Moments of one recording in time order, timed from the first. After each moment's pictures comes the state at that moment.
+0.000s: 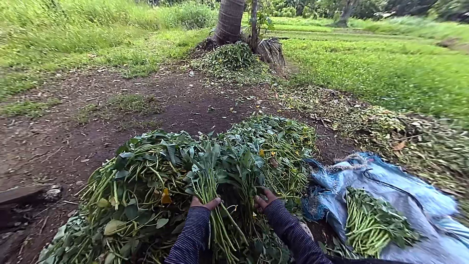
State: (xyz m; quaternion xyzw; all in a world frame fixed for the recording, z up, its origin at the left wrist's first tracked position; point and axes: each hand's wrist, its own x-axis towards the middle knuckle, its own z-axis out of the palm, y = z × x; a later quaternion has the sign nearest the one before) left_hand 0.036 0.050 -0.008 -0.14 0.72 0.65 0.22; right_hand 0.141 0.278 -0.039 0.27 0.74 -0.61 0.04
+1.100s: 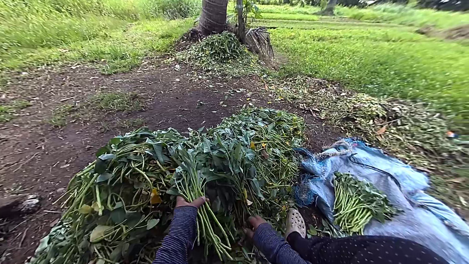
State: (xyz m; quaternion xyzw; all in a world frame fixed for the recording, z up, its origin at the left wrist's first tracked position) left_hand 0.035 0.042 -0.010 -0.16 0.77 0.59 0.19; right_hand 0.201 0.224 -0.115 0.23 0.87 -0.39 0.20
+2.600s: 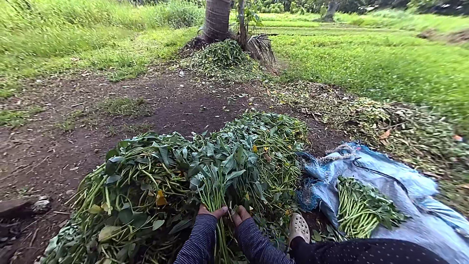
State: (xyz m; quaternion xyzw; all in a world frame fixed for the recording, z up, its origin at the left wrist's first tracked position) left_hand 0.071 0.064 -0.020 -0.13 0.72 0.61 0.29; right_hand 0.148 0.175 -0.051 0.33 0.67 -0.66 0.10
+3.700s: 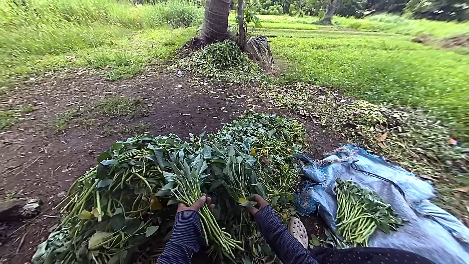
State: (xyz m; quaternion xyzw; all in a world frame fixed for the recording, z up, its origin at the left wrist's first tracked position) left_hand 0.039 0.055 -0.001 -0.20 0.54 0.80 0.18; right_hand 0.150 0.263 -0.058 0.26 0.78 -0.57 0.04
